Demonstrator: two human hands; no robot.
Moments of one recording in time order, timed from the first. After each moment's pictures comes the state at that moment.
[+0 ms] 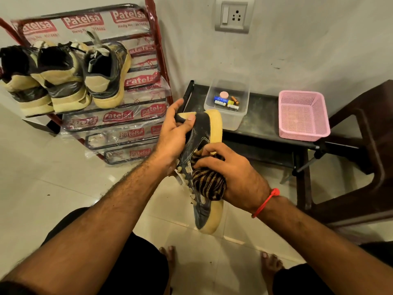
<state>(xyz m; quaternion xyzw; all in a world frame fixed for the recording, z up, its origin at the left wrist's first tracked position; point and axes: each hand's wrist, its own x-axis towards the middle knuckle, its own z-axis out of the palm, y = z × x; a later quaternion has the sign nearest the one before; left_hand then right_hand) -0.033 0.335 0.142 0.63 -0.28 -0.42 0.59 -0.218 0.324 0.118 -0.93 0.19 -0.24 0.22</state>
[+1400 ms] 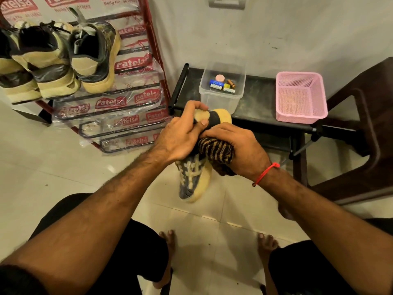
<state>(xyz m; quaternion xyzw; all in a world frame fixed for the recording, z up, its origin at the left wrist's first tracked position) -0.041 0.345 0.127 0.69 -0.59 -0.27 0.32 -0.226 0.292 0.104 -0.90 0.22 -0.28 0.26</state>
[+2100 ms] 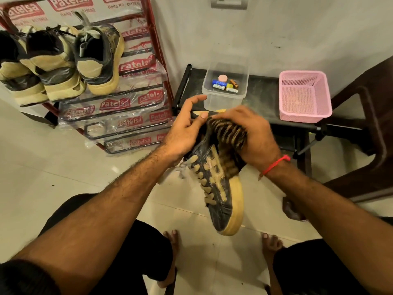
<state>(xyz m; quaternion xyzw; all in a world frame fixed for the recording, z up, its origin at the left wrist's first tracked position) -0.044 0.340 0.120 0.63 -0.45 -0.42 0.48 -0.227 0.283 0.122 -0.86 0.28 -0.35 0.25</state>
